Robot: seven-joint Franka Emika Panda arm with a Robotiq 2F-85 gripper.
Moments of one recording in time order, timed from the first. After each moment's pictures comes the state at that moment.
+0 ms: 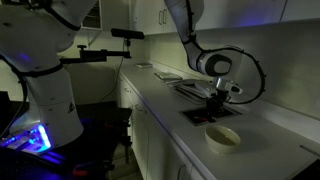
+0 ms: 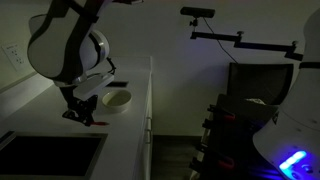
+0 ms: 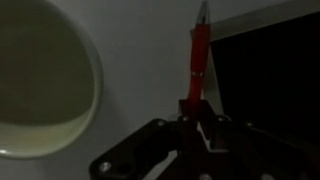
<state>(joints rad) 0.17 0.72 0.09 -1.78 -0.05 2.44 0.11</state>
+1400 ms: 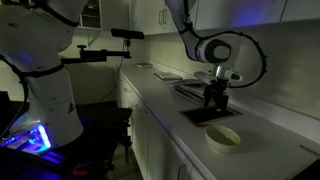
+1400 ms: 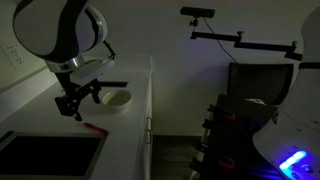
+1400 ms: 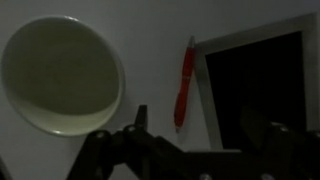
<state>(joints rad) 0.23 0.58 0.04 -1.84 -0.06 2.35 0.11</state>
